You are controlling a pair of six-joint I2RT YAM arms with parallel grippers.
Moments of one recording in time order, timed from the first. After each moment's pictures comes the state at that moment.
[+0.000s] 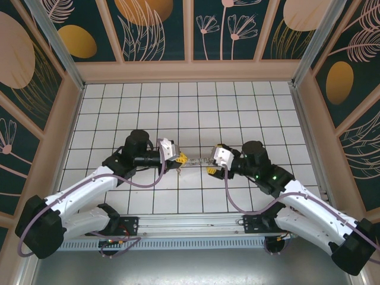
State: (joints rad) left arm -0.65 1.09 0.65 -0.01 0.75 0.37; right arm 0.72 0.78 0.55 -0.24 -0.33 -0.55
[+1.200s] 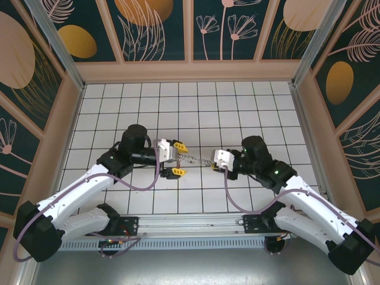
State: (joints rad) left arm -0.65 1.06 0.76 -0.16 0.87 0.51; right arm 0.68 0.82 0.66 -0.44 -0.45 -0.66
